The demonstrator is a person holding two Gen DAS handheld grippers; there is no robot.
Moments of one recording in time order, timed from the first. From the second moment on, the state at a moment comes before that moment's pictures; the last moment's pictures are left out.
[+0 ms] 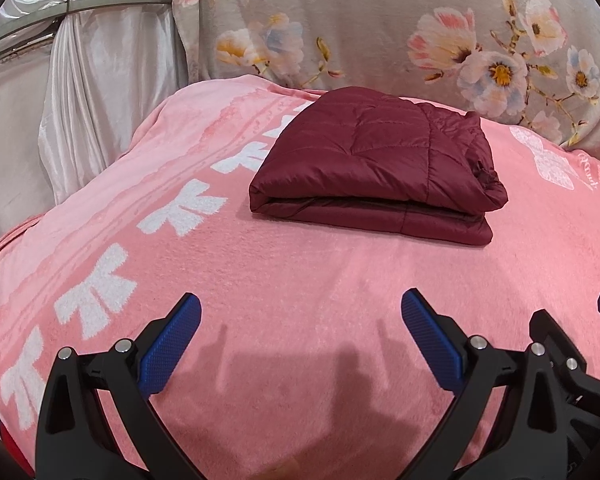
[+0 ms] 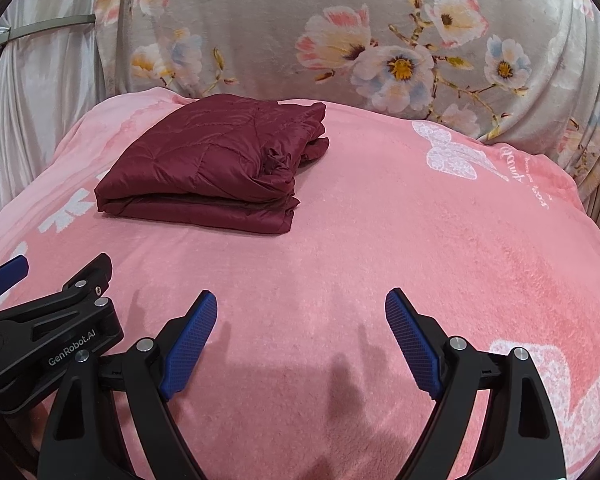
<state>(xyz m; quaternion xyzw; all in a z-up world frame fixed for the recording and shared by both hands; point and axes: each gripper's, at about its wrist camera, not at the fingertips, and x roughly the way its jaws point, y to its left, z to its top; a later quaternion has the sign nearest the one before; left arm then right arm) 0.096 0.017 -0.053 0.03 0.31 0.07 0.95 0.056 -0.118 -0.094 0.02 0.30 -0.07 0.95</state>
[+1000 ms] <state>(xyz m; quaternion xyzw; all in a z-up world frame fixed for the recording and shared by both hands) 0.098 0.014 -0.055 0.04 0.31 0.07 0.95 0.057 -0.118 -0.096 0.03 0.30 -0.07 0.95</state>
